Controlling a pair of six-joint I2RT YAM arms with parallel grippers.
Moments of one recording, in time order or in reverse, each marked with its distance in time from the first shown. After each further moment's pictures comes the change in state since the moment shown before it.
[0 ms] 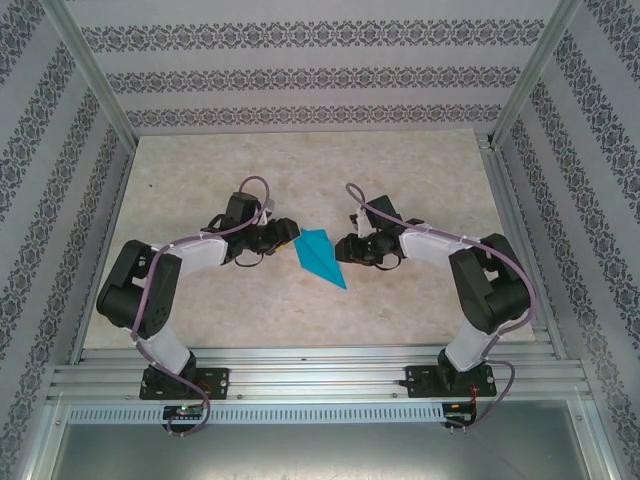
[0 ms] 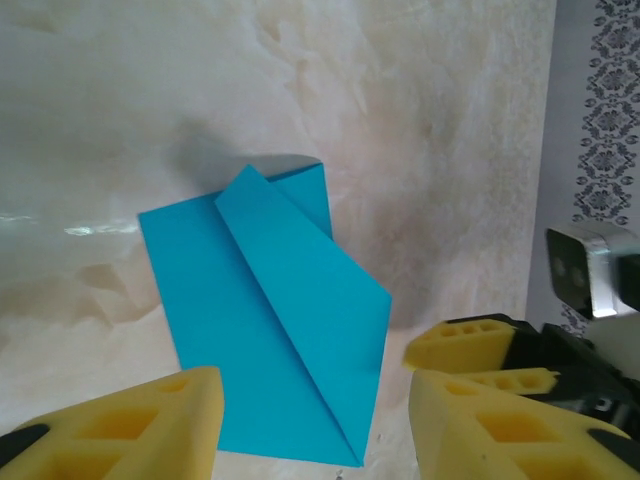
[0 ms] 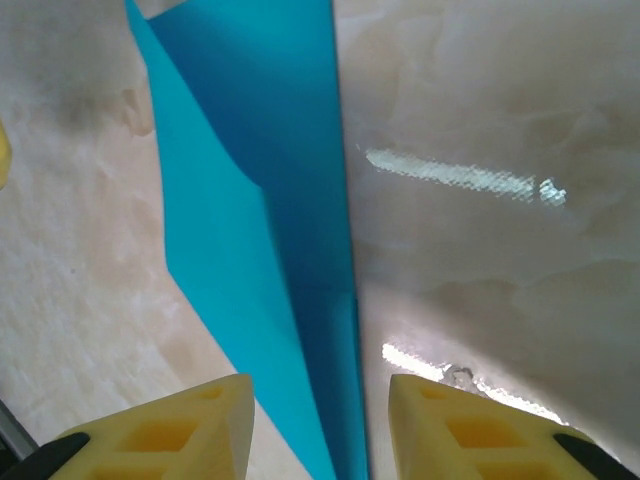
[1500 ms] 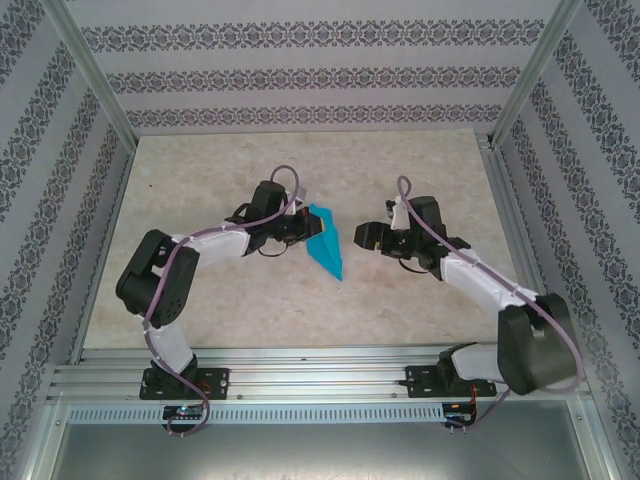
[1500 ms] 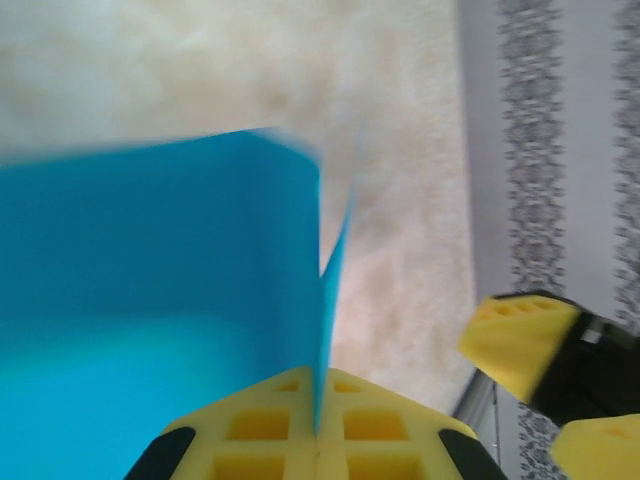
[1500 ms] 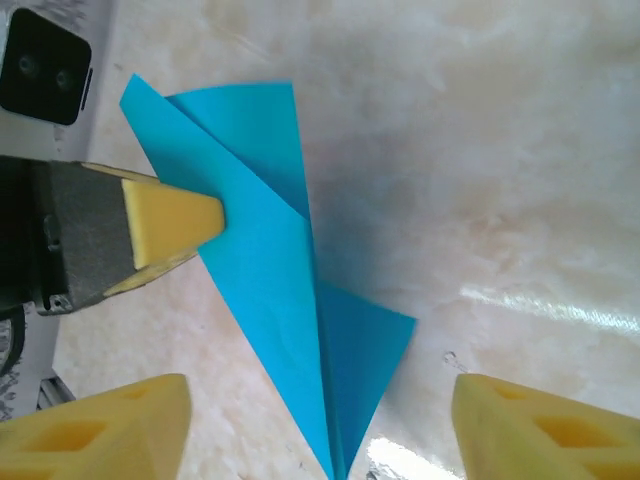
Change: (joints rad) left arm -0.117 0.057 0.182 0.035 0.050 0.044; right arm -0.151 -0.447 -0.236 0.182 -0.072 0.098
